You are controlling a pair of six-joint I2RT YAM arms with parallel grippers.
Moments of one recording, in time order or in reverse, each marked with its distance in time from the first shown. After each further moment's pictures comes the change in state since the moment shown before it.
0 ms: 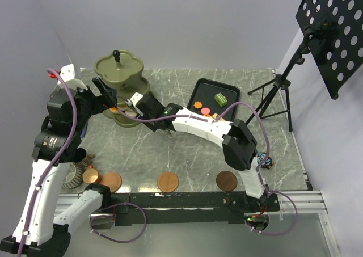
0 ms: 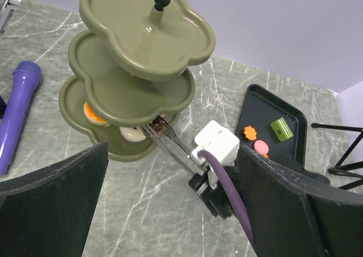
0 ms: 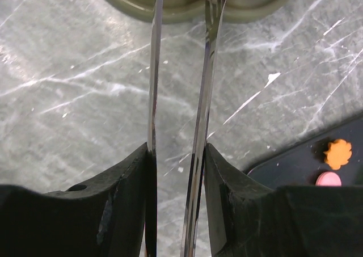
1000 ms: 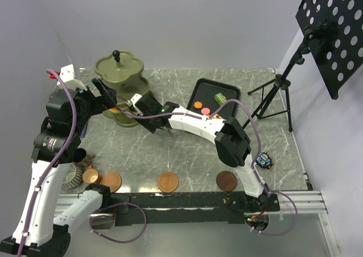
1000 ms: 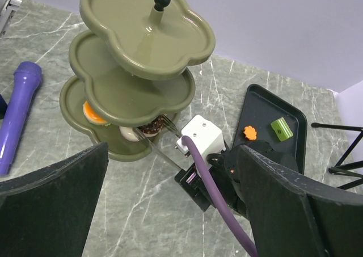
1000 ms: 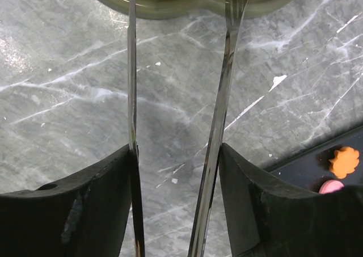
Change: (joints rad) left arm 0.000 -0.007 0.000 -0.004 0.000 0.003; right arm -0.027 0.103 0.084 -0.038 -0.017 -0.024
